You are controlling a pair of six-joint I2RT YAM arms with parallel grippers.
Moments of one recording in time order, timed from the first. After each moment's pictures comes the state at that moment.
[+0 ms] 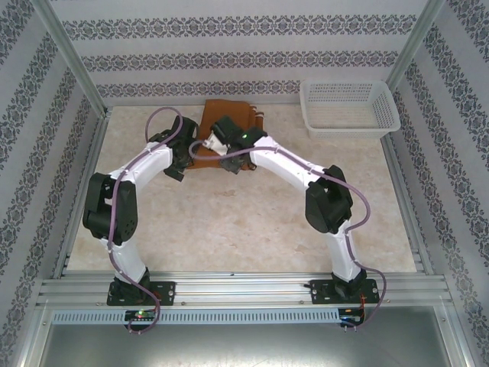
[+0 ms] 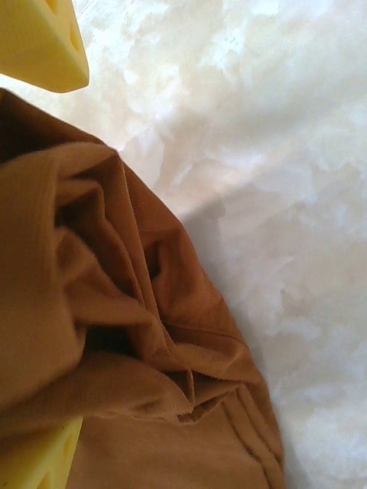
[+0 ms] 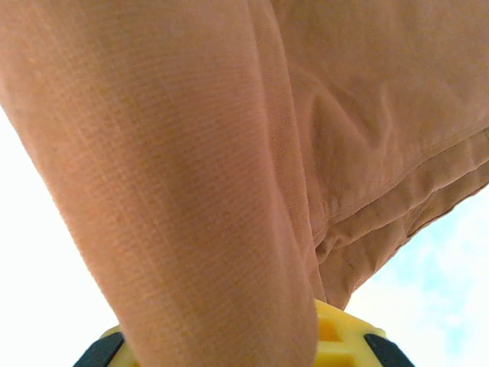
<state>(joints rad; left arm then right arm) -0.26 1.80 1.38 -0.66 -0.17 -1.40 0.73 2.13 1.97 -0.93 0.12 -0.30</state>
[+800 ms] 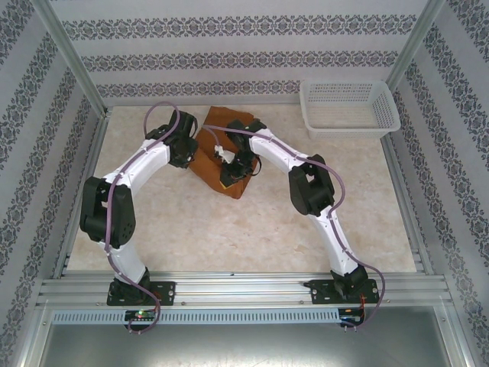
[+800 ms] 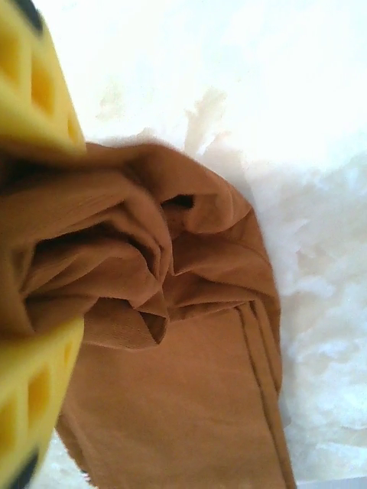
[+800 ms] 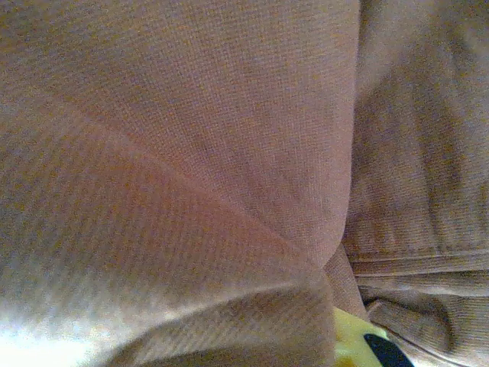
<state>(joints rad) -0.26 1.78 1.43 -0.69 -0.10 -1.39 0.60 2.43 2.16 -1.24 -0.59 -0.04</state>
